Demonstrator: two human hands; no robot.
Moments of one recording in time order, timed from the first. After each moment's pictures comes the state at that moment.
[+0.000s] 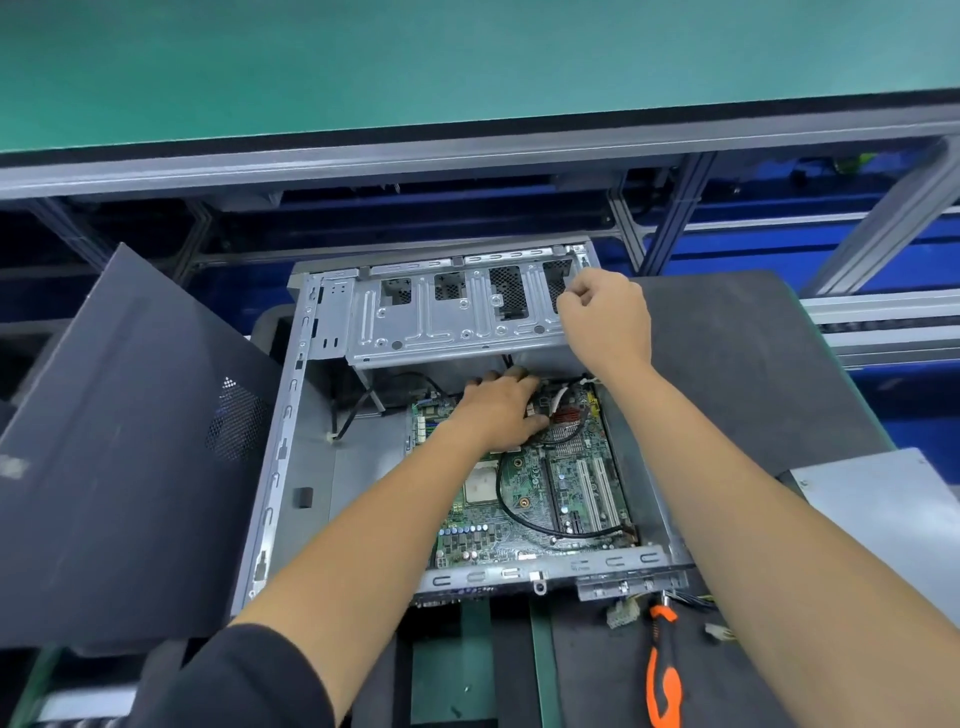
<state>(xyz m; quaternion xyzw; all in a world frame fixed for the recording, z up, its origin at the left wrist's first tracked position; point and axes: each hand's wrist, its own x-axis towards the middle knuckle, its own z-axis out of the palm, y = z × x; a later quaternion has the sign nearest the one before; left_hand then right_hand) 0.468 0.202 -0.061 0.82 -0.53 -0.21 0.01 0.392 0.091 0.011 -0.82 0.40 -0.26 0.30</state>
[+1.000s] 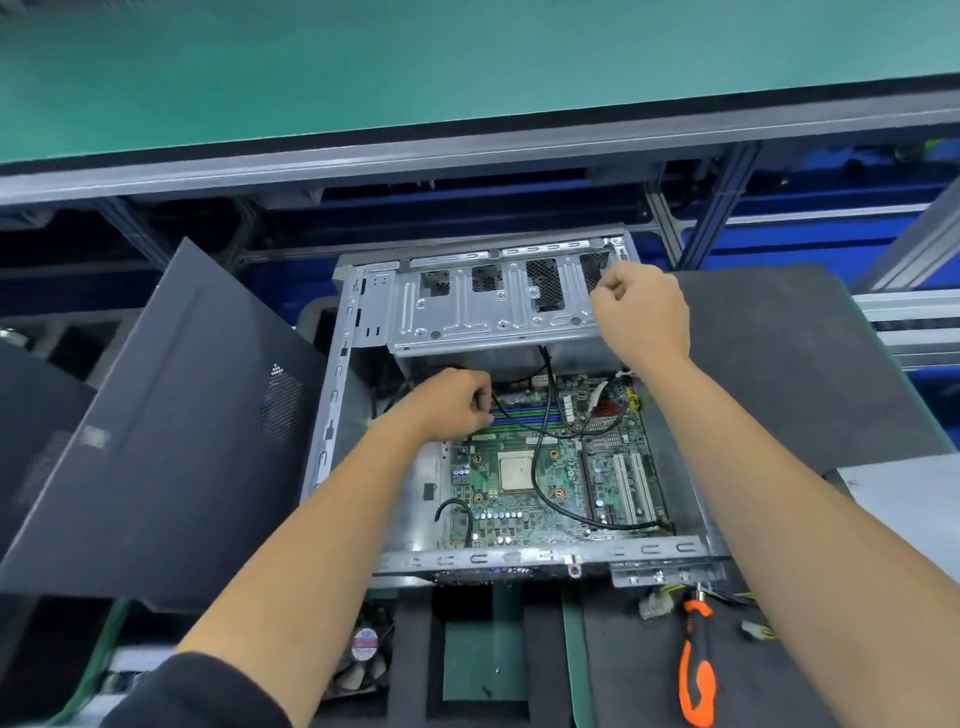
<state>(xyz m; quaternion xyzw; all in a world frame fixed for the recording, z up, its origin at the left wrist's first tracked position) 0.521 0.279 -0.035 0.81 -0.49 -0.29 0.13 0.390 0.092 0.014 -0.84 0.39 -0.25 0.28</state>
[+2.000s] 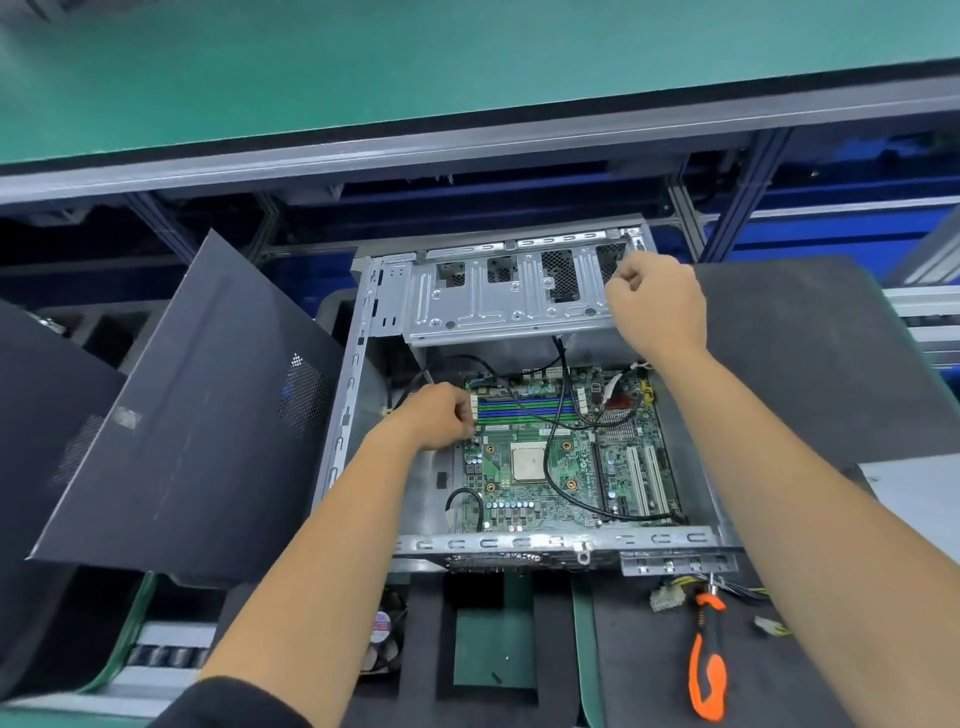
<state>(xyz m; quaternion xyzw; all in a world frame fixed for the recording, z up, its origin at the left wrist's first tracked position) 0.519 0.314 -0.045 0.86 -0.37 -0.32 0.13 0.389 0.094 0.013 -0.85 0.38 -0.24 0.28</state>
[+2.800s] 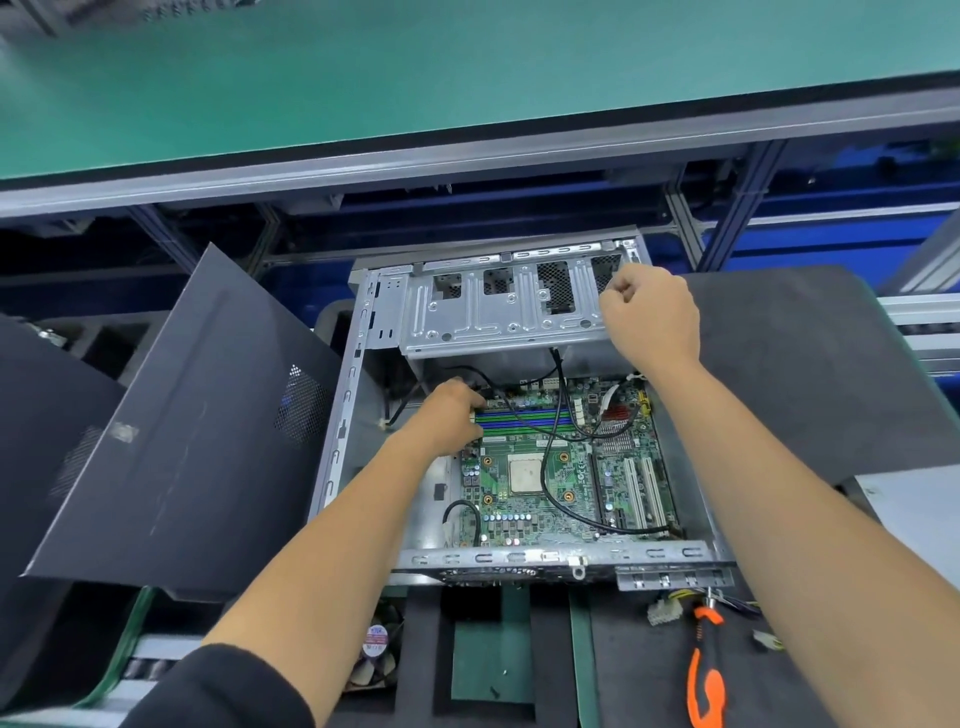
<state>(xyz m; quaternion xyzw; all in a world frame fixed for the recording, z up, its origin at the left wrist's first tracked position) 0.518 0.290 -0.058 0.88 -0.41 -0.23 0.06 0.390 0.094 0.014 -0.84 0.38 -0.24 0.28</state>
